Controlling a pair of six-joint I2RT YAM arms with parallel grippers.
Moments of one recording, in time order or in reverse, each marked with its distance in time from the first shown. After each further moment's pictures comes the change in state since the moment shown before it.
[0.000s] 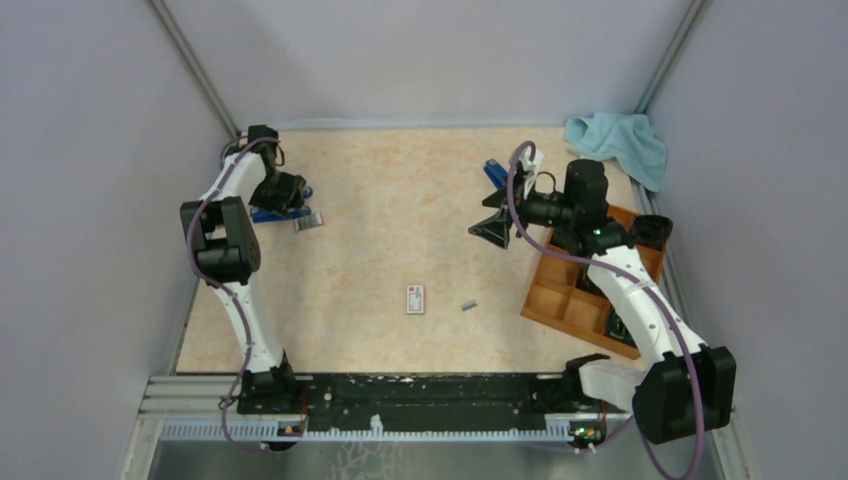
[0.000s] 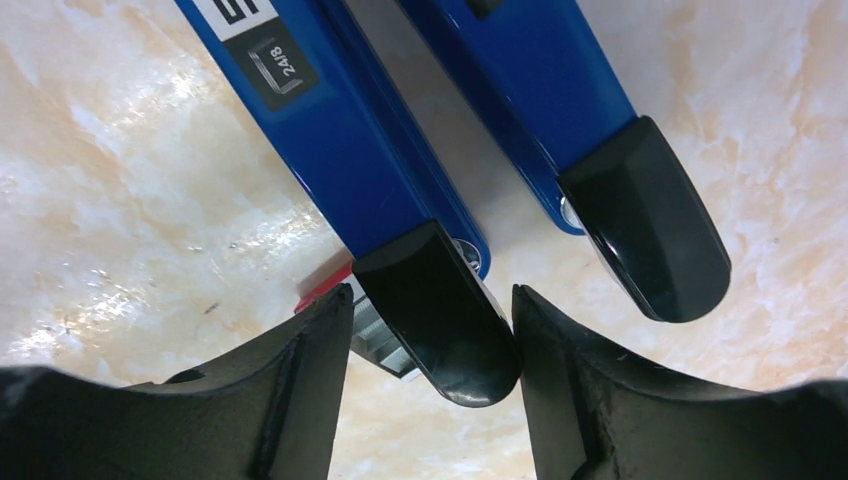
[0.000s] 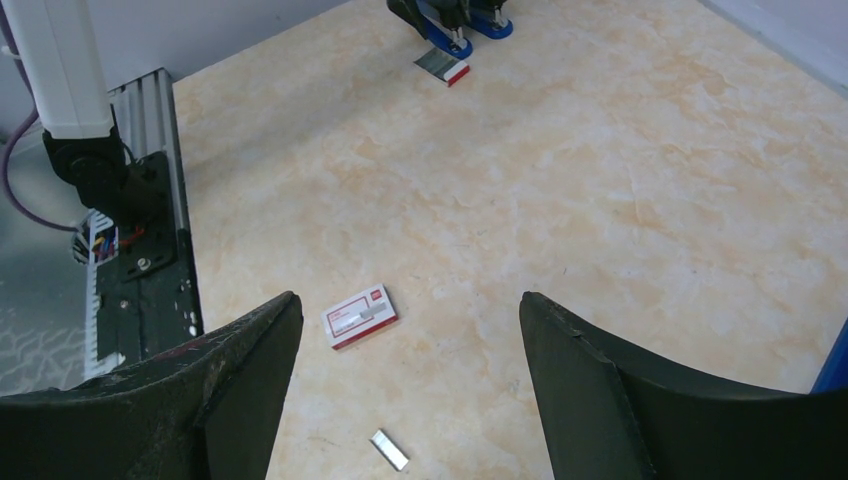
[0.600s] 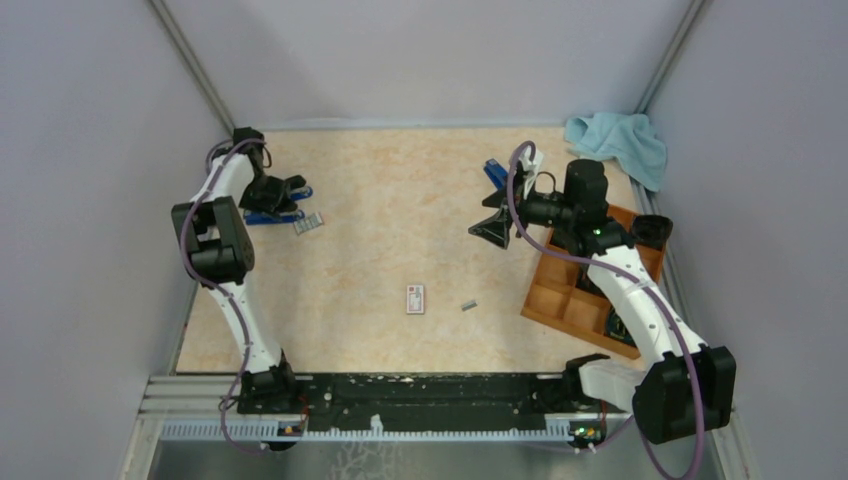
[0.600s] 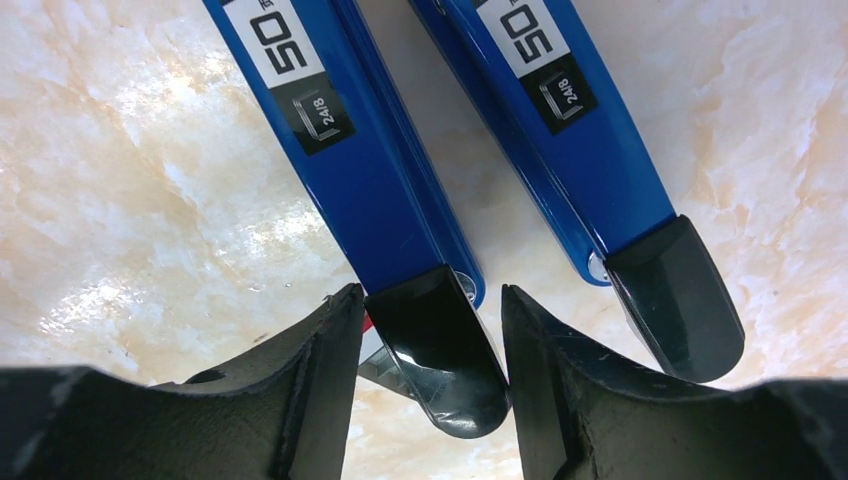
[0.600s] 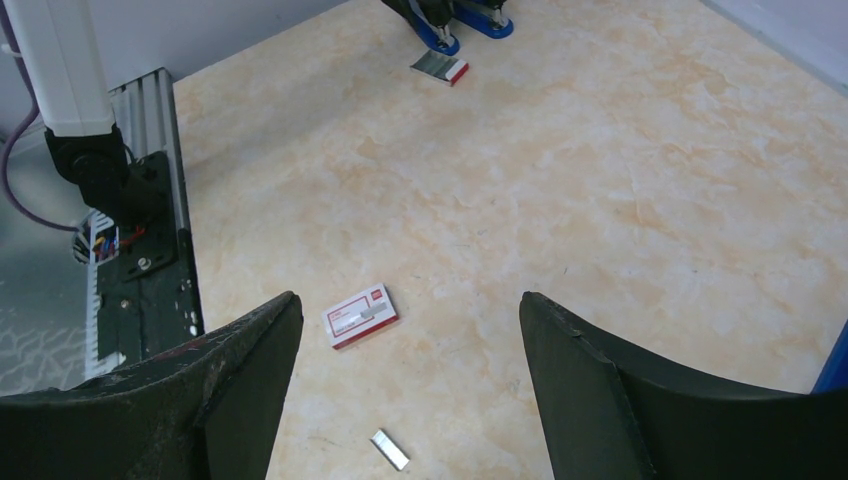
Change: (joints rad) left arm 0.067 0.000 -0.005 -0.012 0.000 0.018; right arm 0.000 0.000 0.000 -0.002 0.000 0.000
